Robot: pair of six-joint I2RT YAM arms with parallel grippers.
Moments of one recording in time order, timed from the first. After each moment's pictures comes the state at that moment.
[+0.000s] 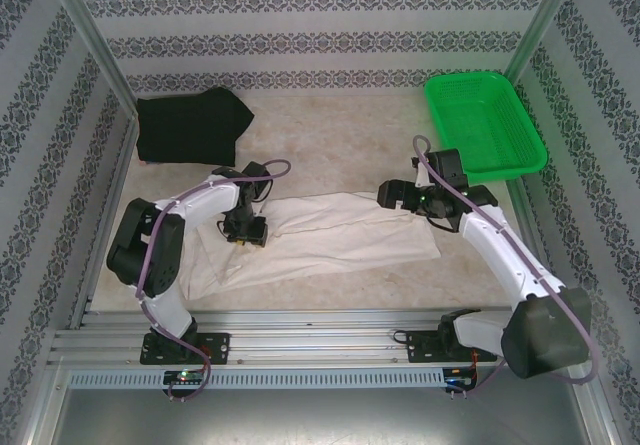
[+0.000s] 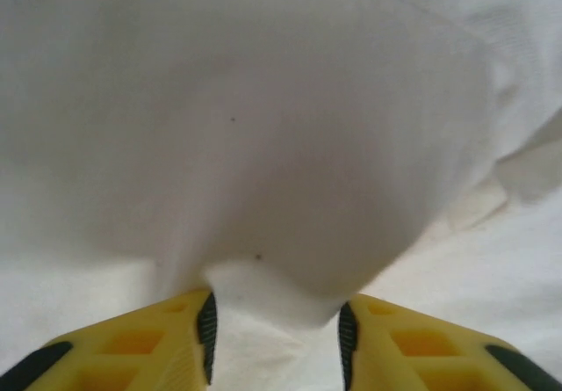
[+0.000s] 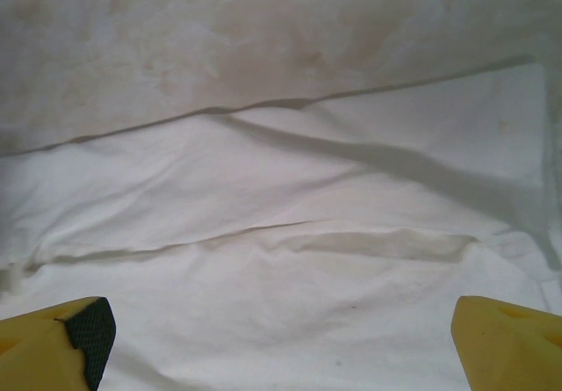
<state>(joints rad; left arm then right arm) -0.40 1.75 1.14 -1.01 0.06 -0.29 0.21 1.21 0.93 -0.63 -0.24 0.37</state>
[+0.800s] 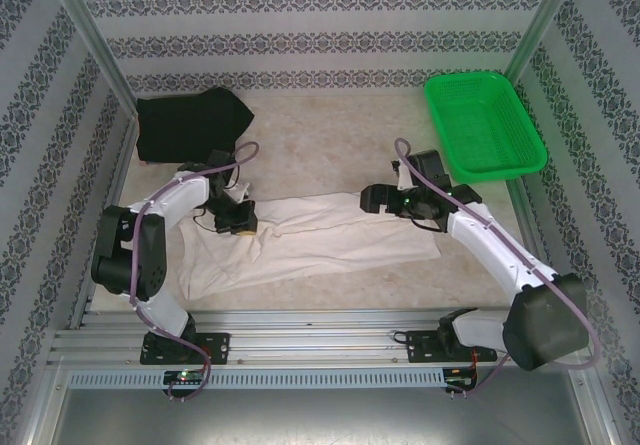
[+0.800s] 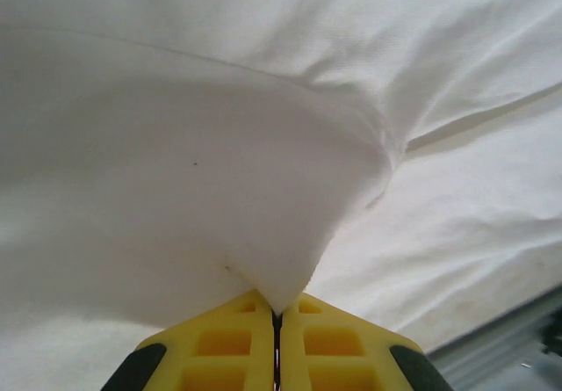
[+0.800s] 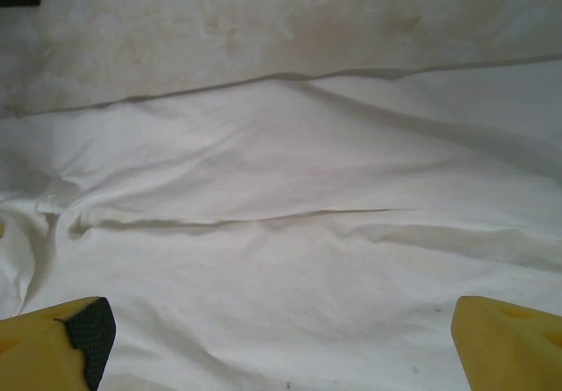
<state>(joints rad) -0.17 1.68 1.10 -0.91 0.49 -0.22 0.33 1.28 0.94 -0.59 -0.28 0.41</state>
